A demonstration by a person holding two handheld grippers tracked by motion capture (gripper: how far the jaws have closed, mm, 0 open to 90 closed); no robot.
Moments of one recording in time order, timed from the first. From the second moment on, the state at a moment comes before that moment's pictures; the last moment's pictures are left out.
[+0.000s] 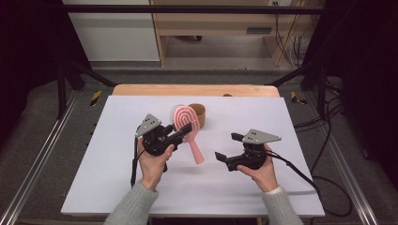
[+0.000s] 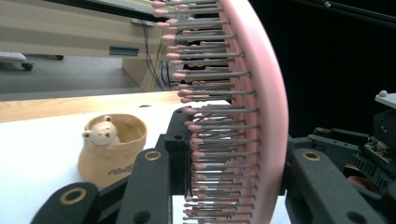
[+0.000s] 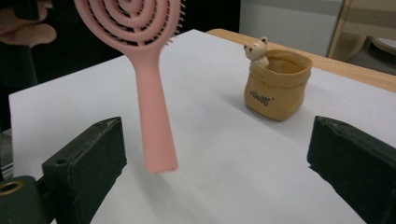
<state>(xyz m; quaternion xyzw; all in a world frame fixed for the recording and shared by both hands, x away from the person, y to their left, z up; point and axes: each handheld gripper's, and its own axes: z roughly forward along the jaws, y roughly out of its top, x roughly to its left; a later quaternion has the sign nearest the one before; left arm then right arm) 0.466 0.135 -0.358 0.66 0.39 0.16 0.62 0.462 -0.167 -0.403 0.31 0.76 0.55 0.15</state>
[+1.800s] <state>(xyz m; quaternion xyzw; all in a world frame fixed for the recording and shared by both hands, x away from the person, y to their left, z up) 0.498 0.160 -0.322 0.66 0.40 0.19 0.61 0.466 -0.255 -0.447 0.36 0.76 0.52 0.15</state>
